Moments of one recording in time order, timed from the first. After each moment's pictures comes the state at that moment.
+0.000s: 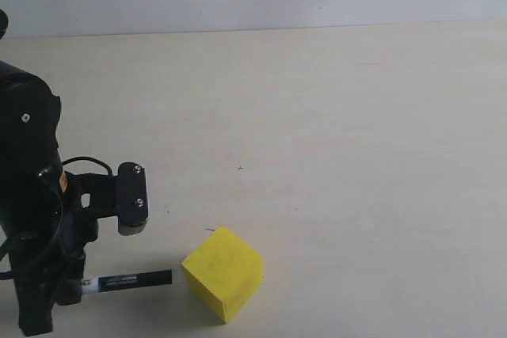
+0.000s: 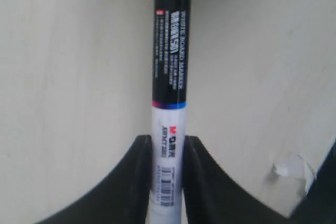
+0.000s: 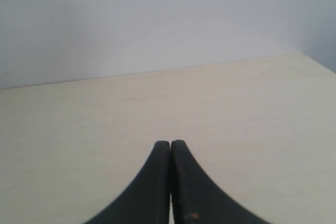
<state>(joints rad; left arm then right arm) -0.61 1.65 -0.78 -0.07 0.96 0.81 -0.03 0.01 -0.01 -0.02 0.25 0.10</state>
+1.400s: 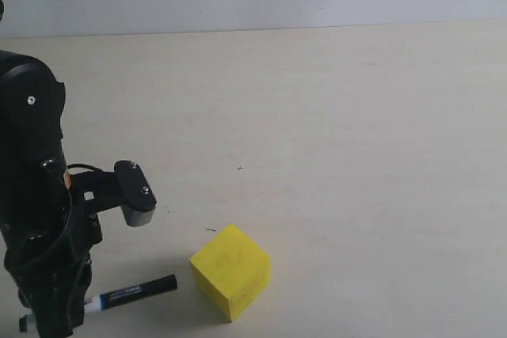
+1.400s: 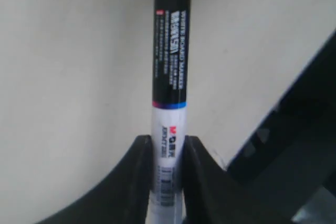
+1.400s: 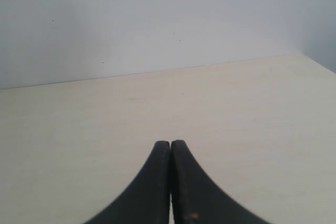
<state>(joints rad) -0.62 1.65 -0.82 -0.19 1.09 0.65 -0.03 0.01 -0.01 -0.02 0.25 0.10</state>
